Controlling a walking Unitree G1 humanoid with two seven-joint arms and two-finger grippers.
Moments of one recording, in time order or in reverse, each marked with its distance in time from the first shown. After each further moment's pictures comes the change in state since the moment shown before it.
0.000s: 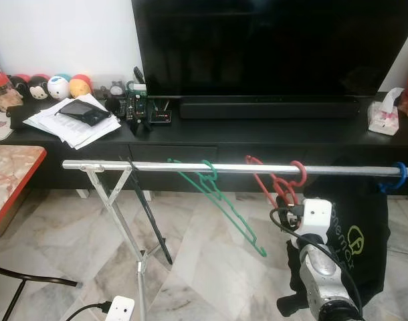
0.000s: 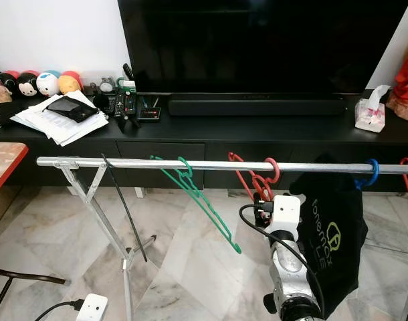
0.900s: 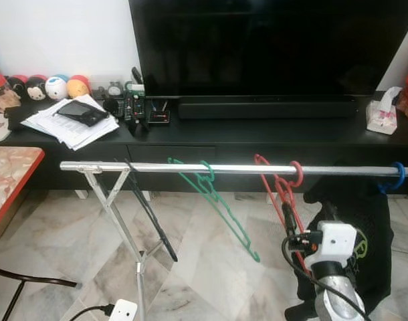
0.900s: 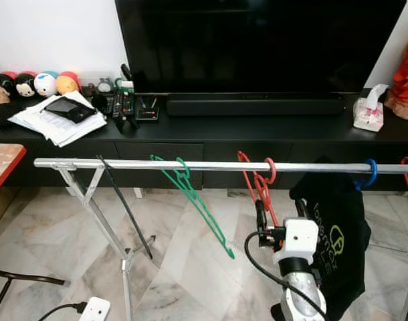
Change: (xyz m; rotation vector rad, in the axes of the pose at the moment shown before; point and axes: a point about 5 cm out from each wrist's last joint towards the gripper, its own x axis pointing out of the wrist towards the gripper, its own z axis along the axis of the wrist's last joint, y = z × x) left arm -0.001 -0.003 -0.007 0.045 0.030 -0.017; right arm -0.062 -0.006 0.007 -0.040 -0.107 0.064
